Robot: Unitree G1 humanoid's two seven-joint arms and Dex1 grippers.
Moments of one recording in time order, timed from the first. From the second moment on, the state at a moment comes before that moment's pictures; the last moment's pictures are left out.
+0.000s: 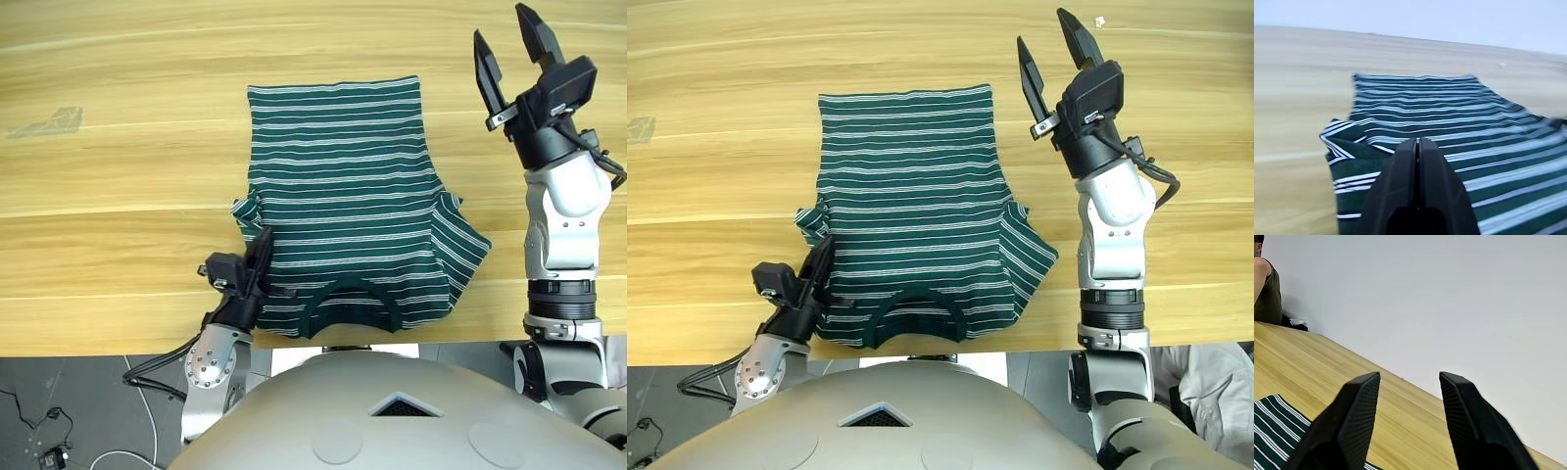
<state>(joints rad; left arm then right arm) 0.77 0.12 -0.16 -0.51 -0.13 -0.05 -0.31 -0.17 -0.34 -0.01 -0.03 0.09 -0.28 0.39</state>
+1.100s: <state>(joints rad) 0.69 0.23 -0.33 -0.42 0.03 -0.09 -0.29 -0.15 -0.33 -0.01 -0.01 0.09 -0.28 0.39</state>
